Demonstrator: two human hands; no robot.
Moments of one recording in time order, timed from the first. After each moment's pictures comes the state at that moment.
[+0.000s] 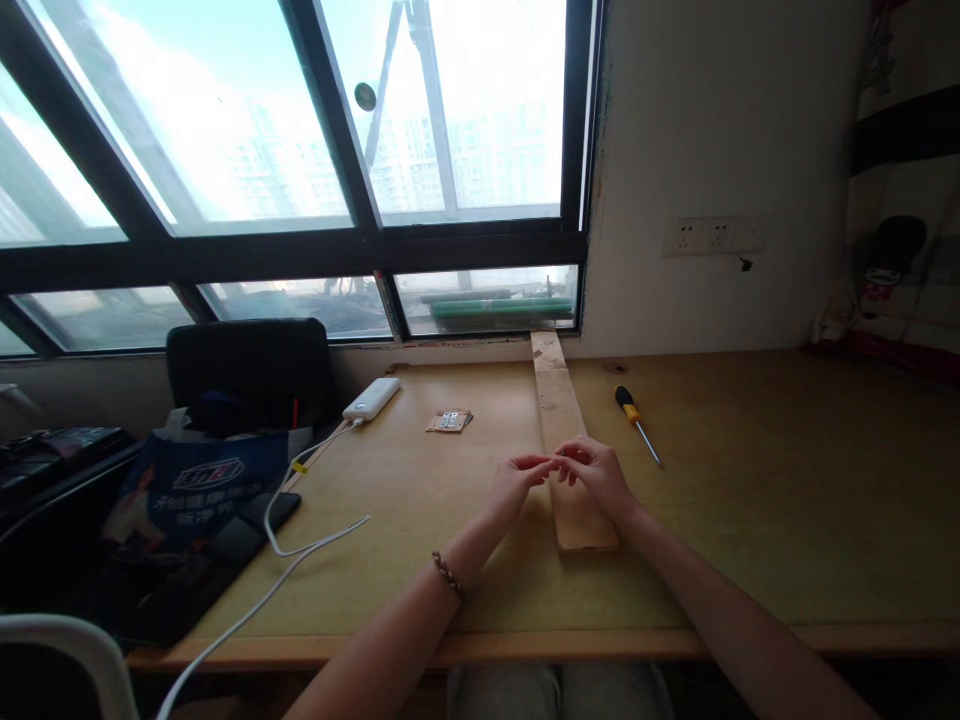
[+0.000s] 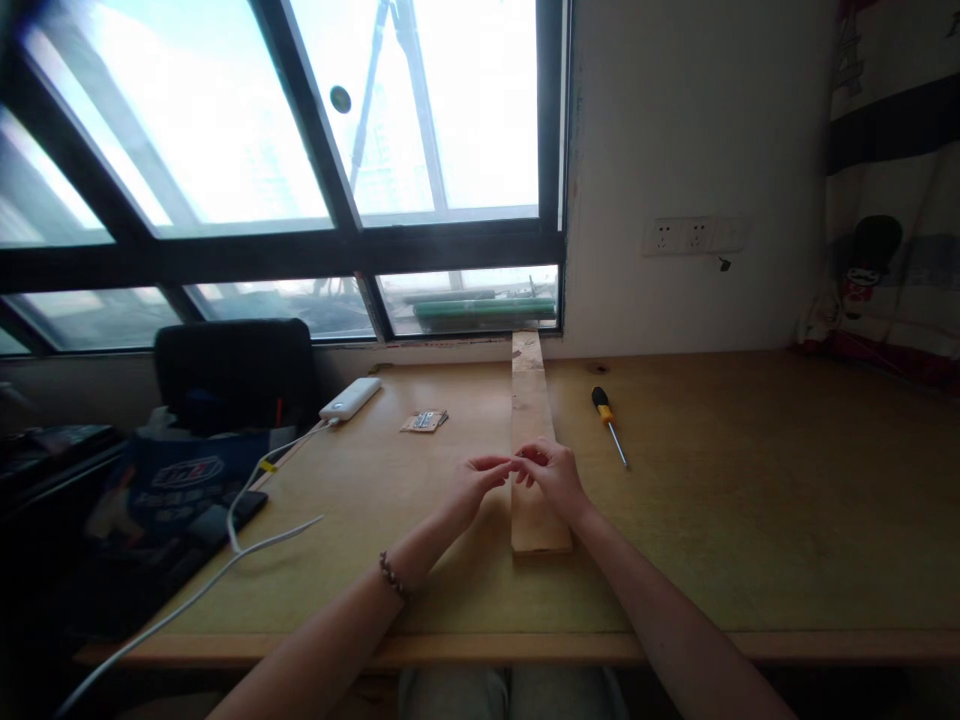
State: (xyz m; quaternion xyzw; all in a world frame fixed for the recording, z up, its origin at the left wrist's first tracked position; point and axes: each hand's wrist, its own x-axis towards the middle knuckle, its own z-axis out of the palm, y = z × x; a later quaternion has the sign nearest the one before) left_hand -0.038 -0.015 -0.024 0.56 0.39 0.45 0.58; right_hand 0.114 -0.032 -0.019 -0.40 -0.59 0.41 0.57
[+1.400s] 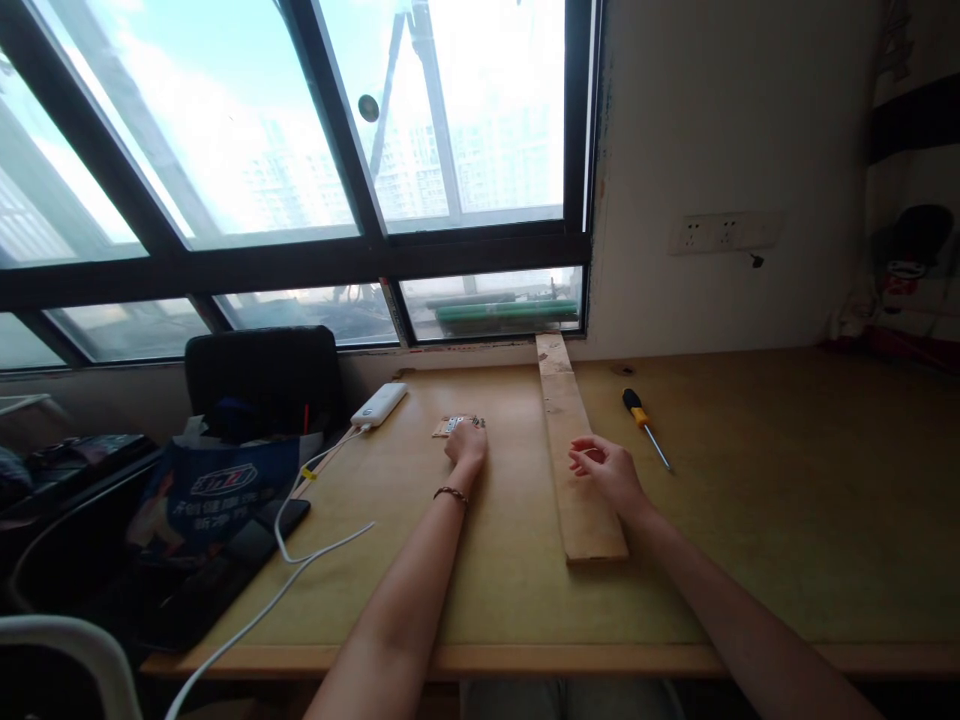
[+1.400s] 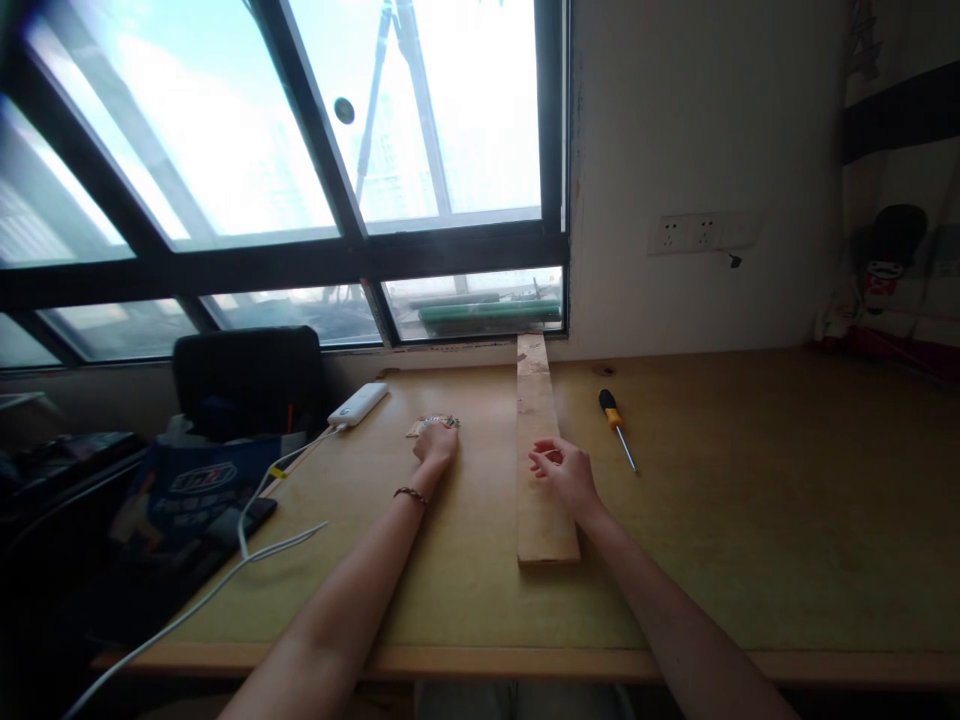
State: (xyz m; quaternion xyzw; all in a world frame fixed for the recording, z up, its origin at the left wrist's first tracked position) left_hand -0.103 0.115 -0.042 0.52 0.80 0.27 0.09; right_hand 0.122 -0.018 -0.022 -0.48 -0.53 0.40 0.58
